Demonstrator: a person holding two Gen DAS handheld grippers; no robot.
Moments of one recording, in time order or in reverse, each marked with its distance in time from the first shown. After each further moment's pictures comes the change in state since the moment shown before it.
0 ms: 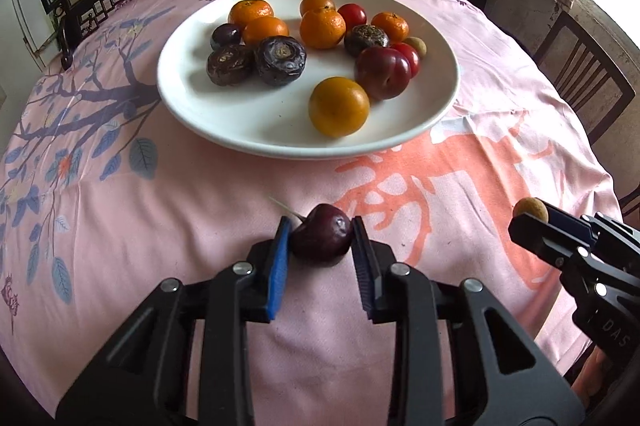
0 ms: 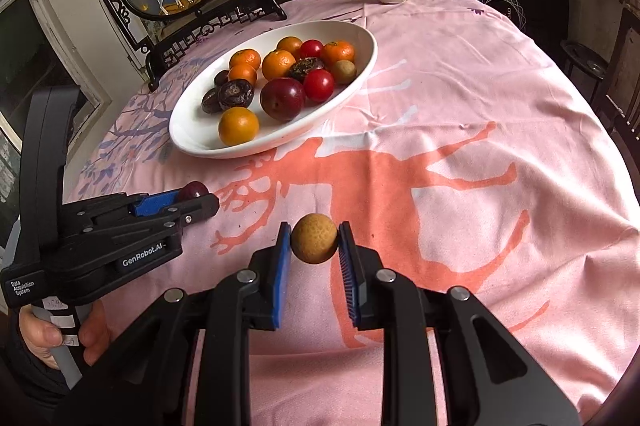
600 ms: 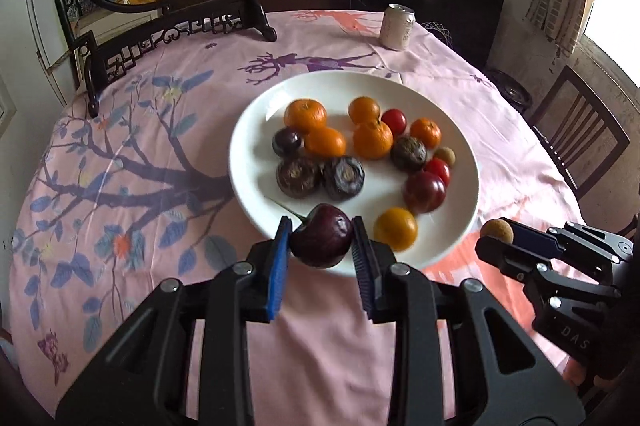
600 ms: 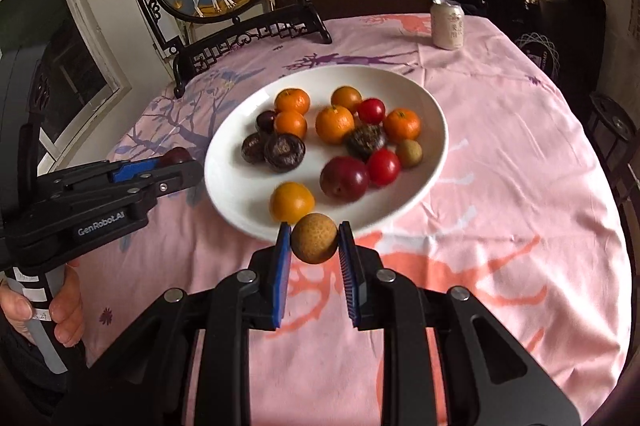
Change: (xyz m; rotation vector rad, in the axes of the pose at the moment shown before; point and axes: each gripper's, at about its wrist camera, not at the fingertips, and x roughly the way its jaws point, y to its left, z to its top) left arm -0.037 0.055 0.078 -0.042 -0.121 -0.004; right arm 0.021 0.051 0.078 -0.153 -0.021 0.030
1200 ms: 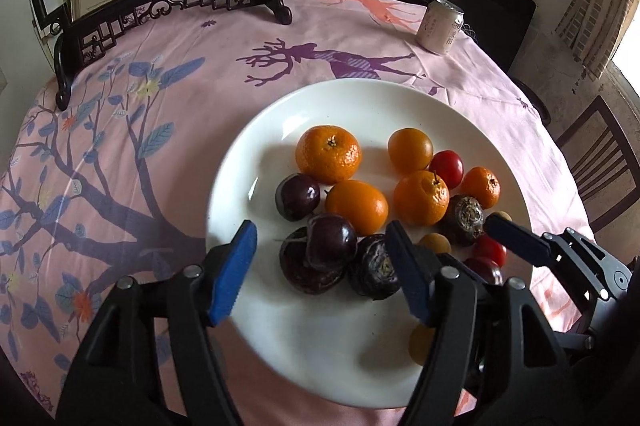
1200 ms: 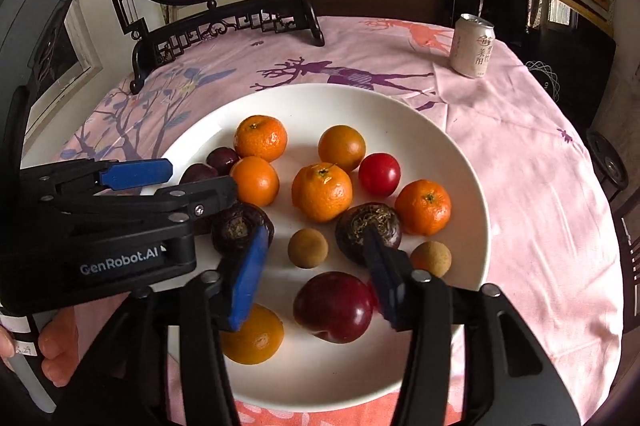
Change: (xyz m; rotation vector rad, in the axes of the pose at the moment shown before) left arm 0.079 0.021 0.044 -0.096 0.066 -0.005; right arm 0.083 0.001 0.053 -0.082 0.012 -0.121
